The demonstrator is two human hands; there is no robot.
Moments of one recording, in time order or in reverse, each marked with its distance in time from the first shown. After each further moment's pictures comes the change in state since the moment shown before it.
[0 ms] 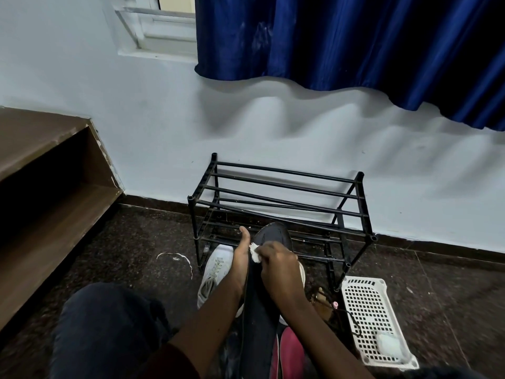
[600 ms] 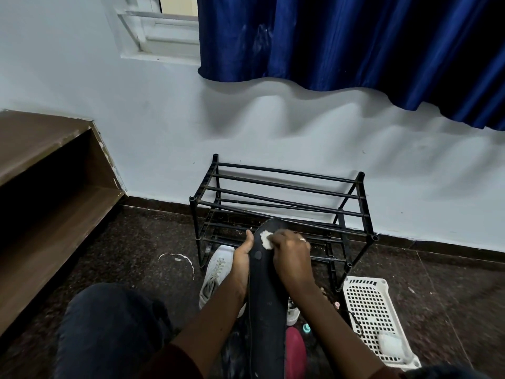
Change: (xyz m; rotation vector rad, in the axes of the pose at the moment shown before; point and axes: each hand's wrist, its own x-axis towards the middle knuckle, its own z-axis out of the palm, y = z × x) left_hand -0.006 -0.004 0.005 -0.295 -0.050 -0.044; right_hand 0.018 0.013 -0.007 -0.124 0.077 0.063
